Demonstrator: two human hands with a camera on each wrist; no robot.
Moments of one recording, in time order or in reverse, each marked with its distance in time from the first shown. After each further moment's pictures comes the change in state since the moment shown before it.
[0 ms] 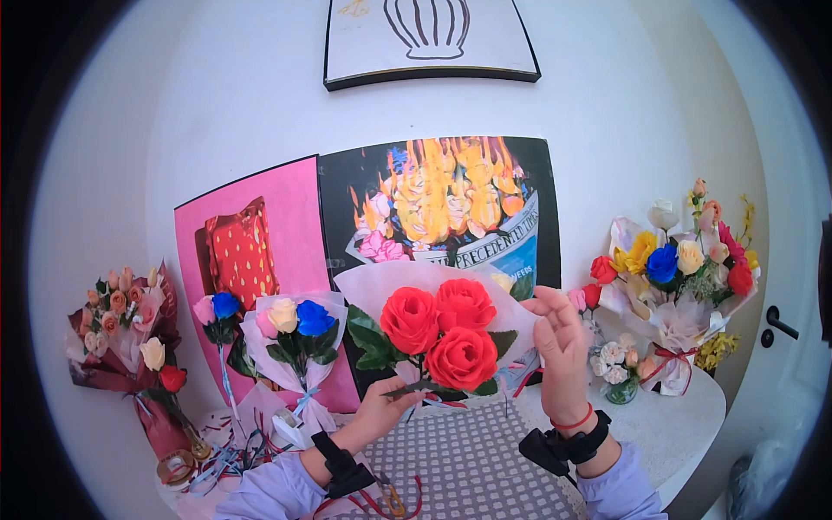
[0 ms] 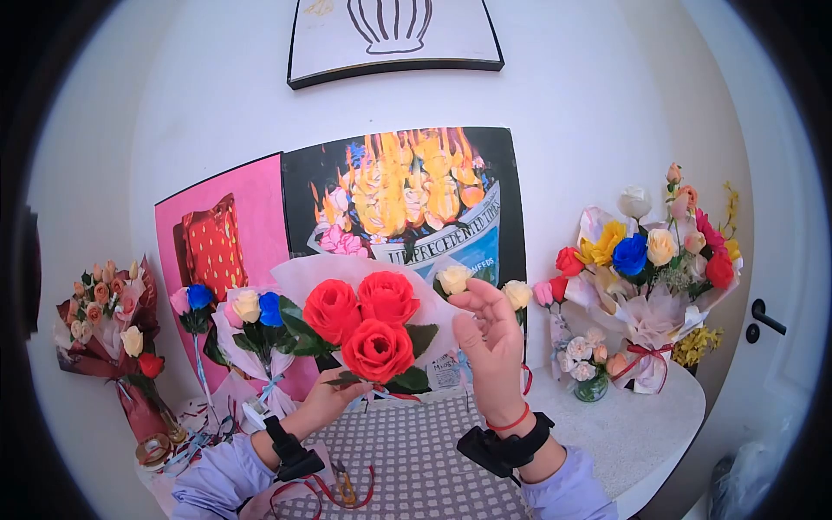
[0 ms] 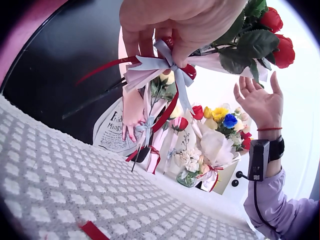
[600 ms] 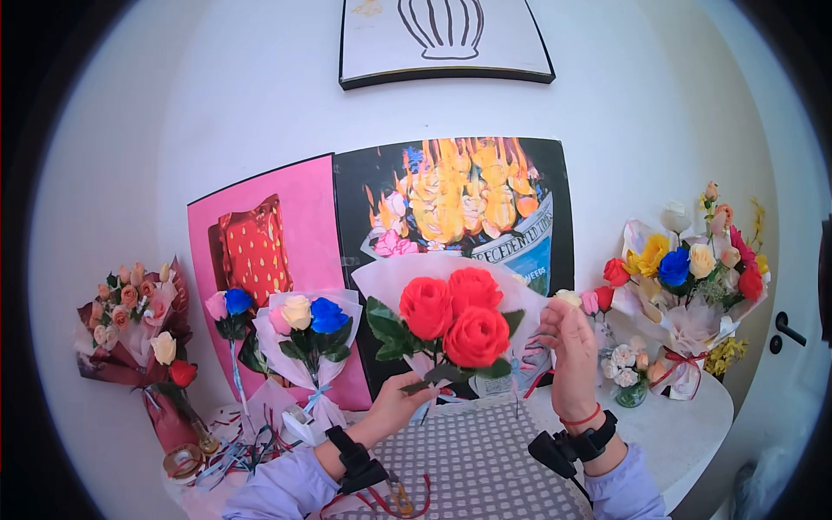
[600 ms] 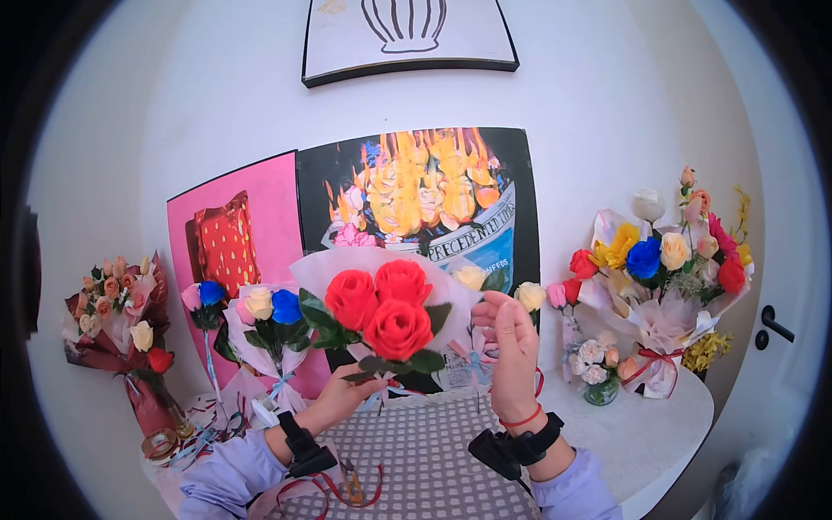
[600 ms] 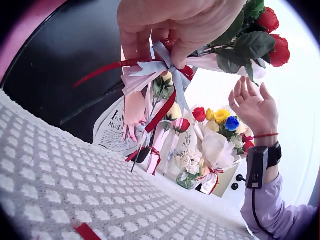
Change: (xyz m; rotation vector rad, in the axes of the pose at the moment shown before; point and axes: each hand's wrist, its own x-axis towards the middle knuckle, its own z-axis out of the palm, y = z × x) left_hand 0.003 0.016 0.004 0.031 0.032 -0.069; right_hand 0.003 0.021 -0.016 -0.071 0.030 0.128
